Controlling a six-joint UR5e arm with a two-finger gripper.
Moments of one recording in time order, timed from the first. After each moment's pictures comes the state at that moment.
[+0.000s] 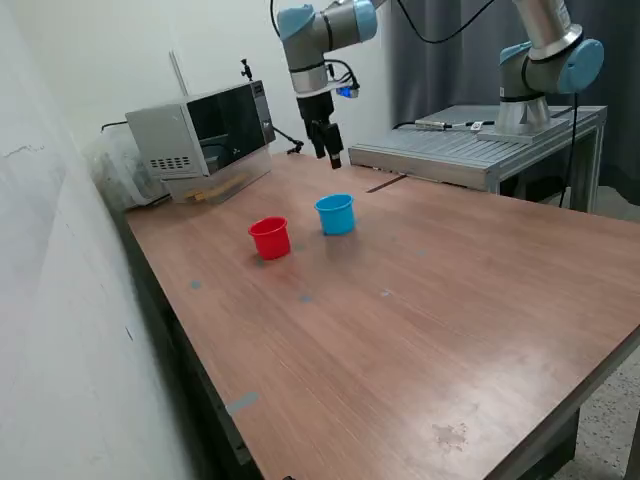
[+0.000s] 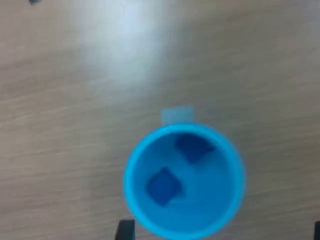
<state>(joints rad) -0.25 -1.10 1.53 -1.95 -1.67 3.09</state>
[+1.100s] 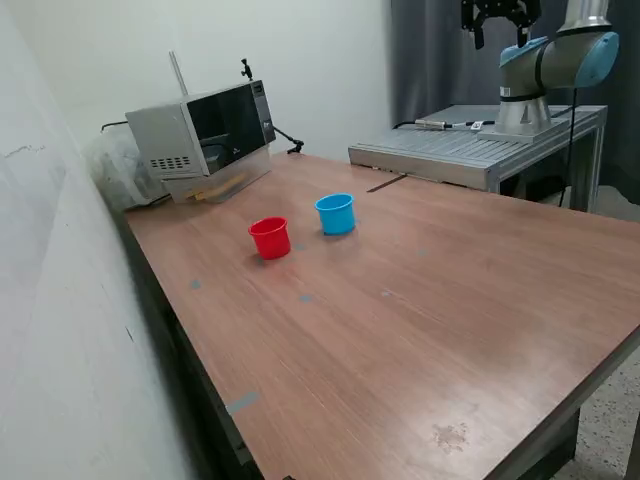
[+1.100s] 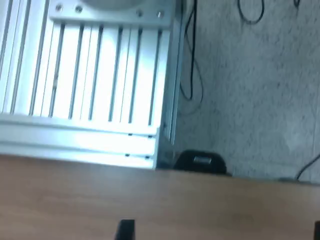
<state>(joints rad) 0.12 -1.79 1.88 -1.38 -1.64 3.19</state>
